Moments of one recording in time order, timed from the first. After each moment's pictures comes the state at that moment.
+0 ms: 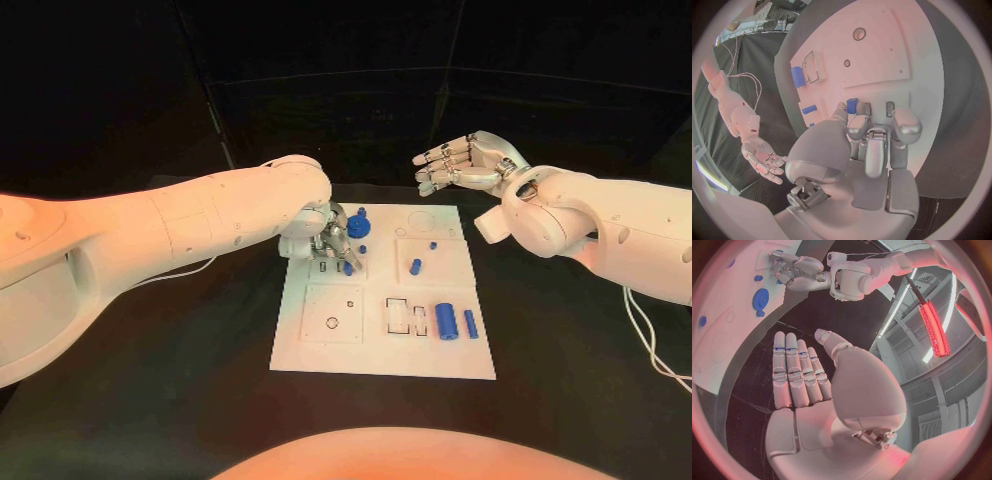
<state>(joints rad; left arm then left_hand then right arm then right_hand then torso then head) 1.35 -0.38 -0.19 1.06 -0.82 0.39 -0.62 1.29 0.15 -0.03 0.08 0.05 0.86 0.06 0.63 0.51 1.31 -0.01 1.20 1.08 1.47 -0.07 1.56 1.31 0.12 1.32 0.04 1.22 1.07 1.31 -0.74 -0.10 1.32 -0.44 -0.23 0.25 1.36 -0.11 0.28 -0.07 0.39 0.91 0.23 0.07 0.07 1.10 0.16 0.12 0.06 1.19 0.10 0.13 0.14 0.18 1.01 0.19 0.33 0.21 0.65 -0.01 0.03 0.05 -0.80</state>
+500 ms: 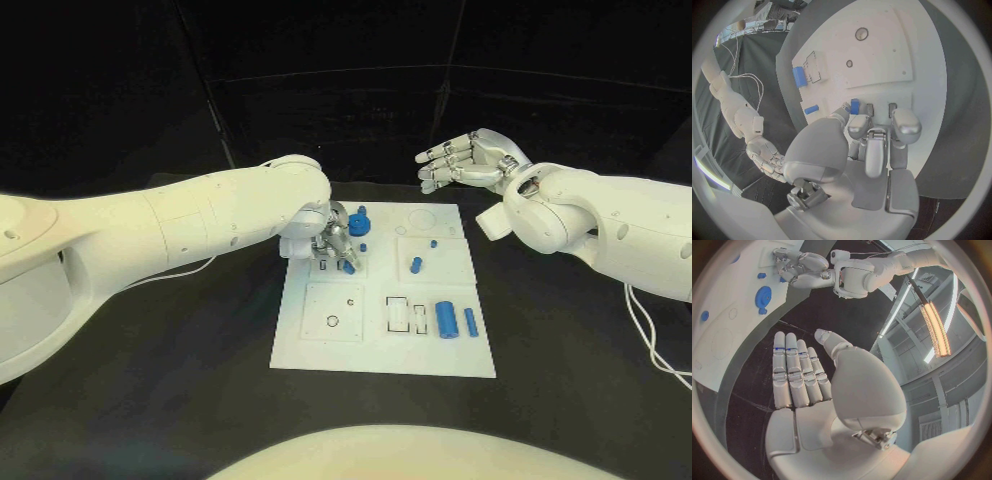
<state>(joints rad) 1.35 -0.40 -0.19 1.10 -0.83 0.36 -0.61 1.27 0.10 0.20 0.07 0.05 0.84 0.06 0.62 0.53 1.32 -0.01 1.18 1.06 1.46 -0.07 1.56 1.31 0.12 1.32 0.04 1.22 1.07 1.31 -0.73 -0.10 1.30 -0.45 -0.22 0.25 1.36 -0.11 0.28 -0.07 0.39 0.91 0.23 0.07 0.07 1.10 0.16 0.12 0.06 1.19 0.10 0.13 0.14 0.18 1.01 0.19 0.33 0.21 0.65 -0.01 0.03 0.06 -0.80</state>
